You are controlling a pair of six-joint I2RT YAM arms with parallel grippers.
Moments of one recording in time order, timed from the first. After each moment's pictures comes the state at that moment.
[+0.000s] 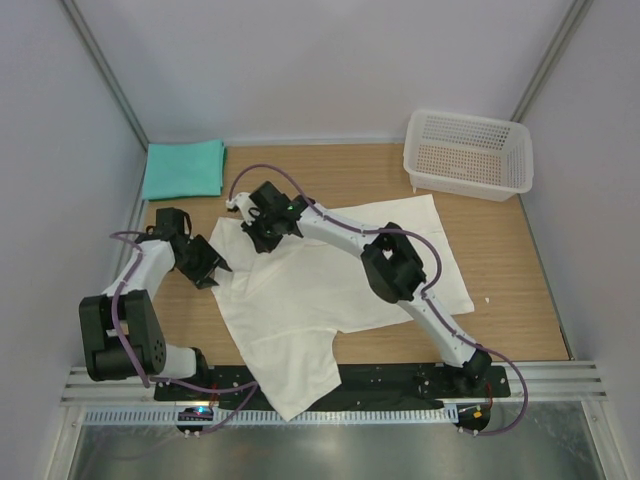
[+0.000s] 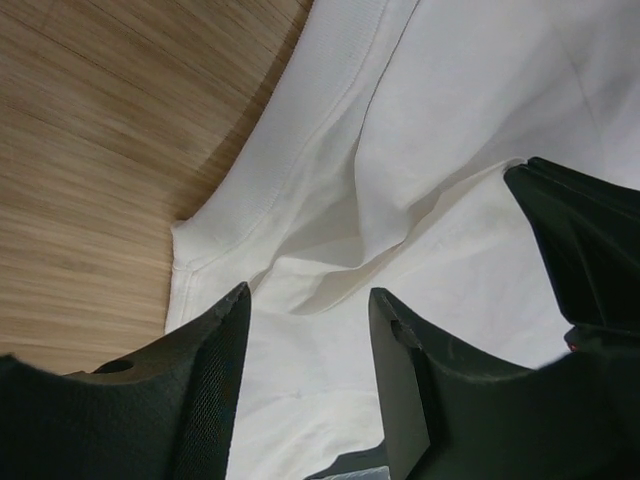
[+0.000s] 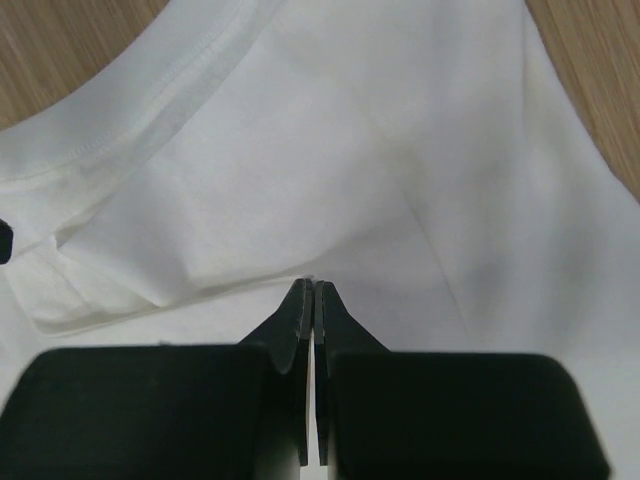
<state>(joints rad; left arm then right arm) 0.13 1.39 0.83 -0.69 0.25 -0.69 0.89 2.49 2.17 -0.57 -0.27 -0.11</state>
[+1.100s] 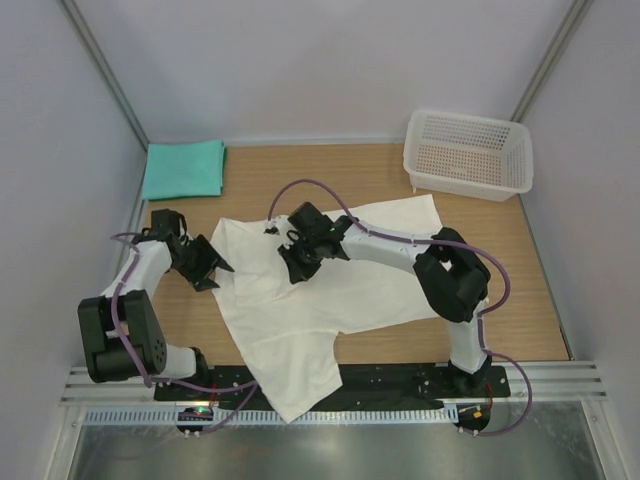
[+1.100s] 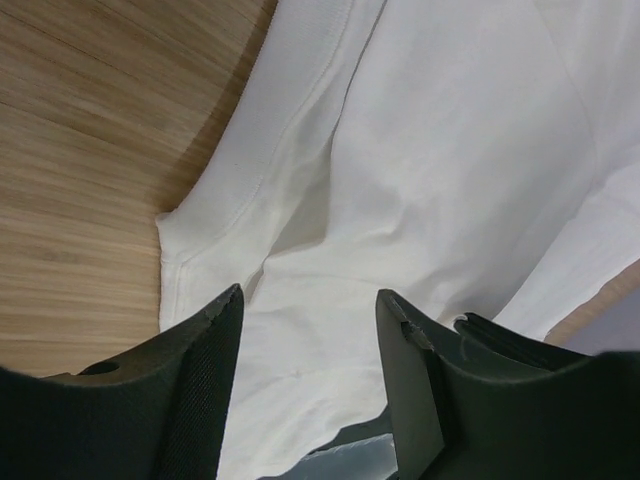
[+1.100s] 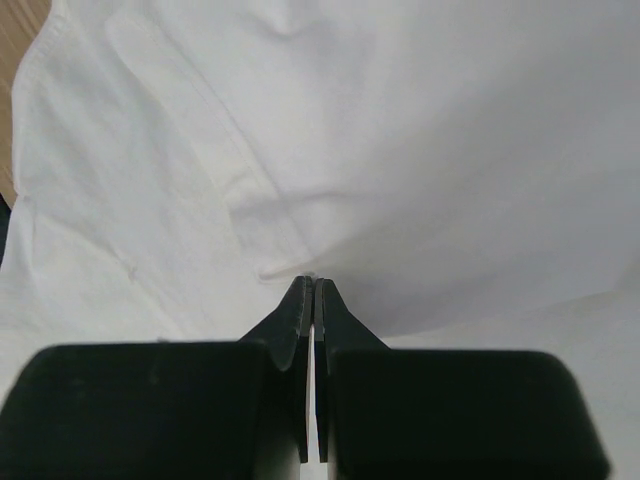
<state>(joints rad) 0.17 1.36 0.83 -0.72 0.35 -0.63 0.88 1.98 1.44 -0.45 -0.34 0.02</state>
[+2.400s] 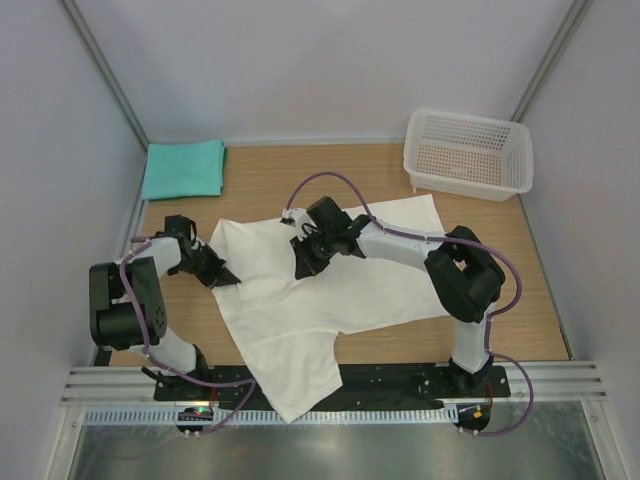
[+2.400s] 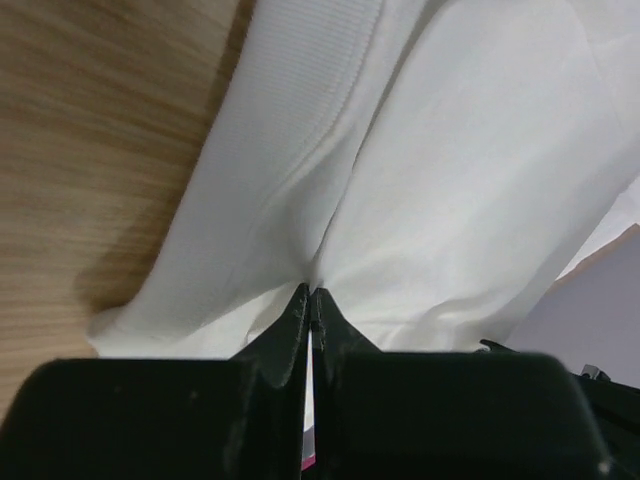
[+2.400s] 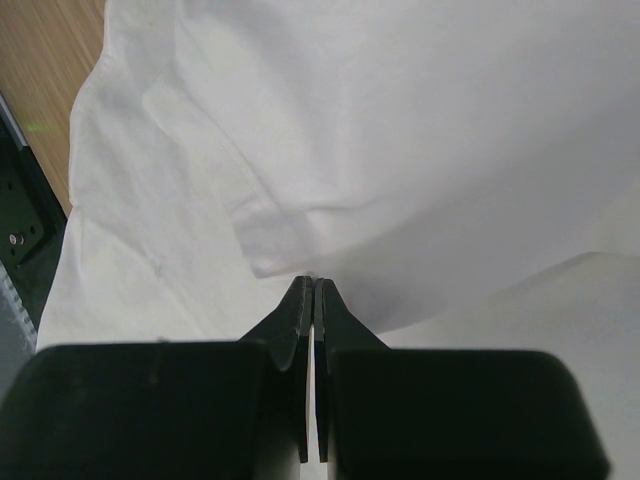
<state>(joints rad) 0.15 1.61 0.79 -0.55 0.49 -0.66 0.79 1.90 1.30 -0.29 -0.47 0.10</state>
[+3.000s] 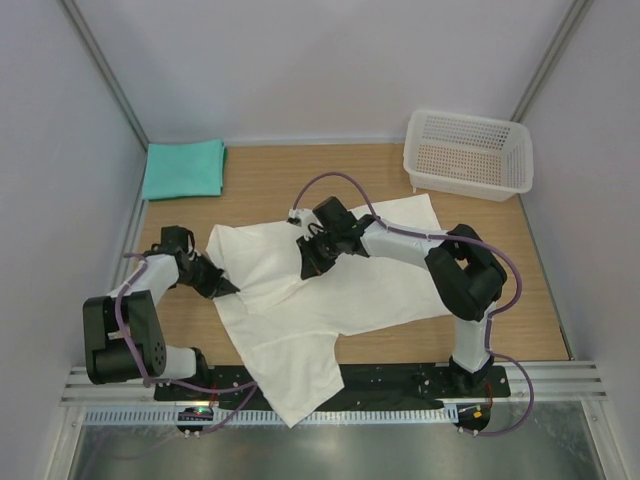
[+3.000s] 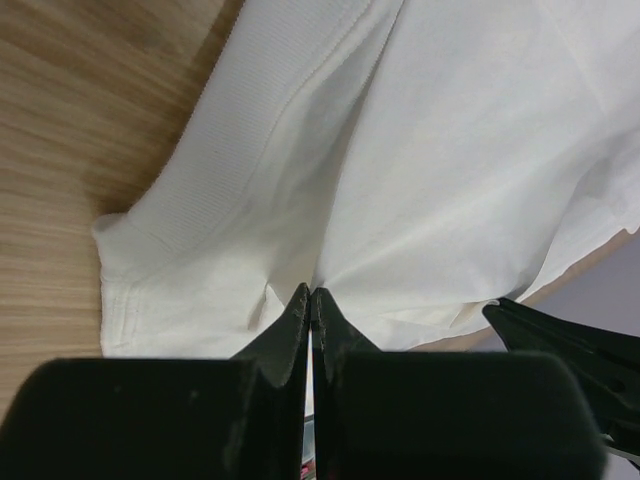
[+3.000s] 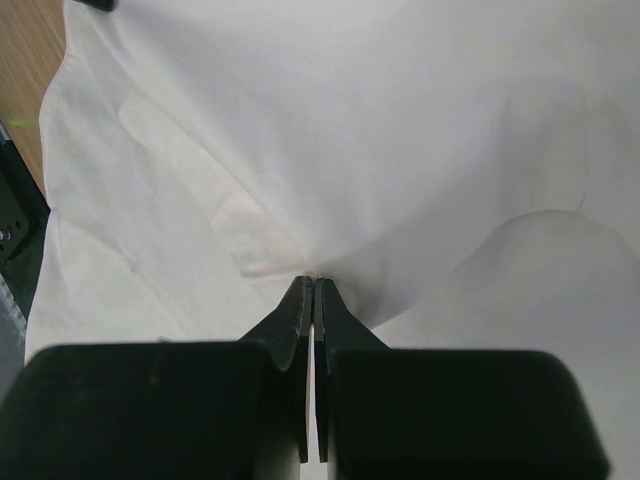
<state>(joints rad) 0.14 1.39 0.67 -0.60 0.44 -0.76 0.76 1.90 1.27 -0.29 -0.49 0.10</state>
